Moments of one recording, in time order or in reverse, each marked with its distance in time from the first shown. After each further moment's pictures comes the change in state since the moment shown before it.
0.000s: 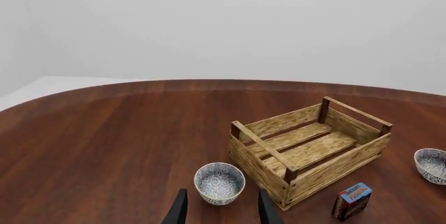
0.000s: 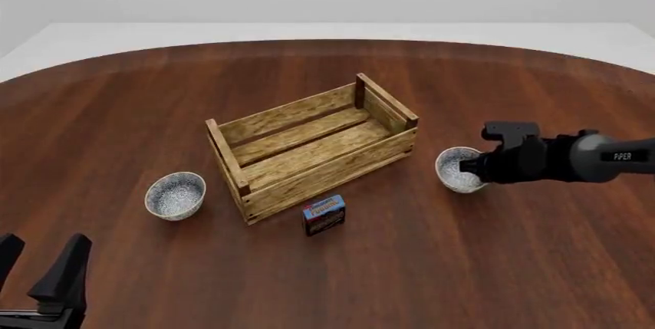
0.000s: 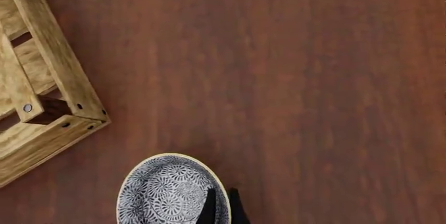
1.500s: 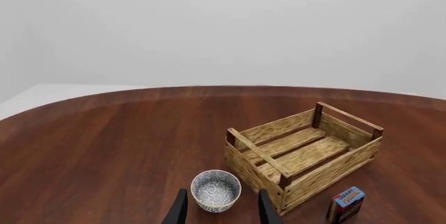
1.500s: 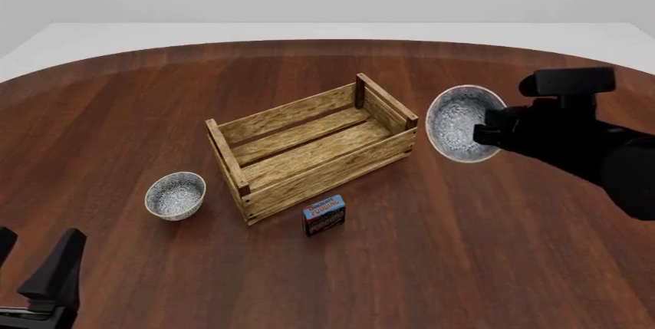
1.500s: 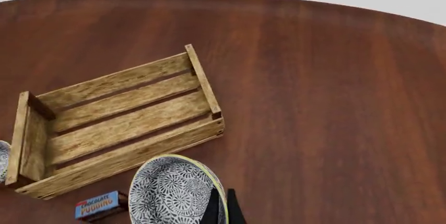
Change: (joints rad) left arm -0.022 0.000 -0.050 0.032 0.009; right arm 0.225 -0.781 0.274 0.064 0.148
